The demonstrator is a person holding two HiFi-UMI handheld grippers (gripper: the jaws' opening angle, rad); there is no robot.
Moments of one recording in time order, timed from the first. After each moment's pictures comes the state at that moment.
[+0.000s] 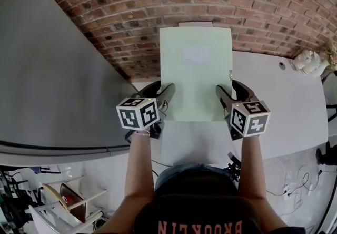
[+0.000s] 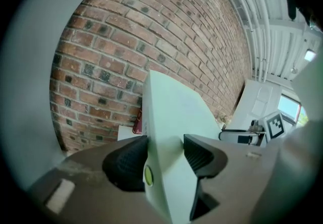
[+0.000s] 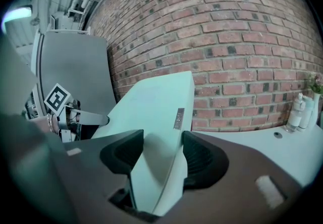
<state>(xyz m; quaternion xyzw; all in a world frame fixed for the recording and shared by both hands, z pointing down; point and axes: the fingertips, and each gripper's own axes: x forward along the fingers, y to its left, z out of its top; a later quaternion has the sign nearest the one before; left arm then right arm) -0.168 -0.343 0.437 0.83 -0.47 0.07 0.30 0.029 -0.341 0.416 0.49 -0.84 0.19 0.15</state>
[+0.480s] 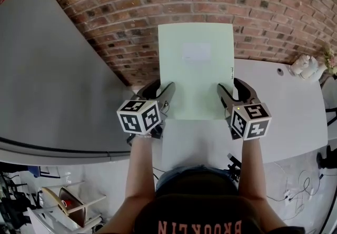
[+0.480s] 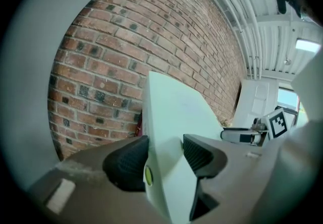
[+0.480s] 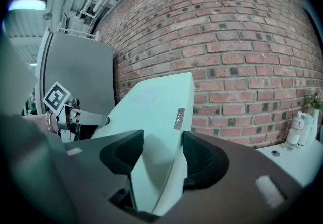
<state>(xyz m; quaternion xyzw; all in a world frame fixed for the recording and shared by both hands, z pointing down) -0.166 -0.354 0.394 0.84 -0.49 0.04 0.23 0.030 -0.350 0.372 0.50 -0.85 0.12 0.12</state>
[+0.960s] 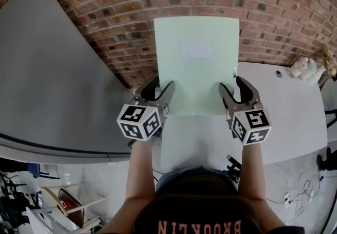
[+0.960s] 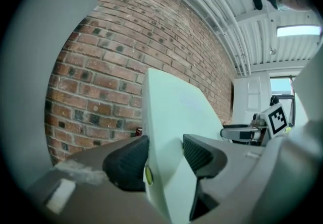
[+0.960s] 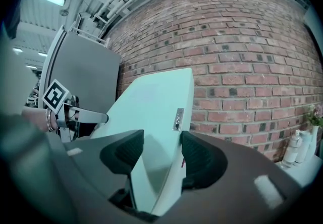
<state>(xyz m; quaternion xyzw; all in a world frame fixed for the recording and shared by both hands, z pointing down) -0.158 -0.349 0.355 0.86 -0.49 0.02 0.13 0.040 -0.344 0.338 0.51 -0.86 0.04 0.08</state>
